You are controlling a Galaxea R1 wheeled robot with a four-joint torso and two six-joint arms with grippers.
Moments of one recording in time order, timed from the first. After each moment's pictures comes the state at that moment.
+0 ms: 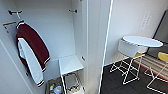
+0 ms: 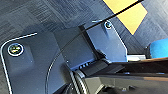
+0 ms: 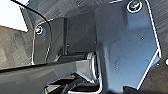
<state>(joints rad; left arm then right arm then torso) 1.44 2.94 -2.50 1.13 -0.08 -0.79 -1.57 3.08 -2.71 -0.15 0.18 0.21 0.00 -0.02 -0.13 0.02</state>
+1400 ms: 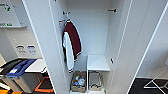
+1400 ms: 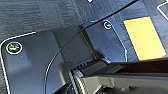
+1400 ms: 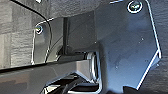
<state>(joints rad) 1.44 2.95 -2.50 1.13 -0.08 -0.79 -1.57 3.08 -2.71 -0.15 0.18 0.21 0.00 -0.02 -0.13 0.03</state>
